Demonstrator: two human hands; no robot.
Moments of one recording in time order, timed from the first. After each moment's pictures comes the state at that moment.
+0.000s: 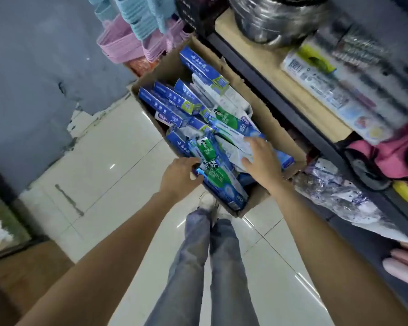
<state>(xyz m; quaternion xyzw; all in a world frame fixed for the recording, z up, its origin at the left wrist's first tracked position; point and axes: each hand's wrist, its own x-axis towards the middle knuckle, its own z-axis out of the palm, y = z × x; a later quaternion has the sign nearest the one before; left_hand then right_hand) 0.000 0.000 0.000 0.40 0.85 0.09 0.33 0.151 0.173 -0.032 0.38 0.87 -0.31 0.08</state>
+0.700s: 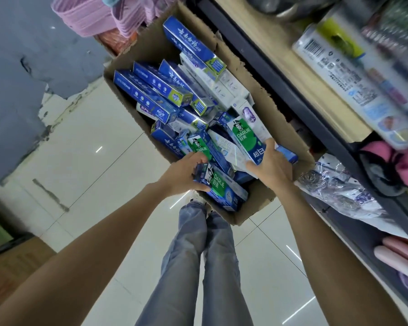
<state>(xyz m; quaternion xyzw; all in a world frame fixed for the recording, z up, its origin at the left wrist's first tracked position) -0.026 0.034 -0.056 0.42 0.74 0.11 0.51 0.154 0.192 -0.065 0.51 0.78 -0.31 0.19</state>
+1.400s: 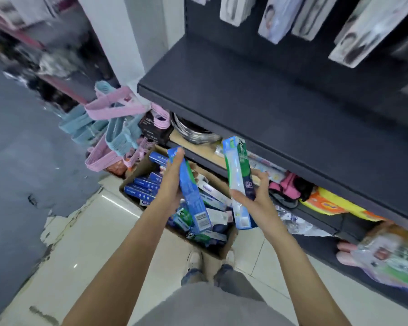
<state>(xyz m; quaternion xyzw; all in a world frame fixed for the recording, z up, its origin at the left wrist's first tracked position) -0.039 0.122 0.263 0.05 0.56 0.57 0.60 0.164 0.145 0.281 0.54 0.54 -0.61 -0.22</state>
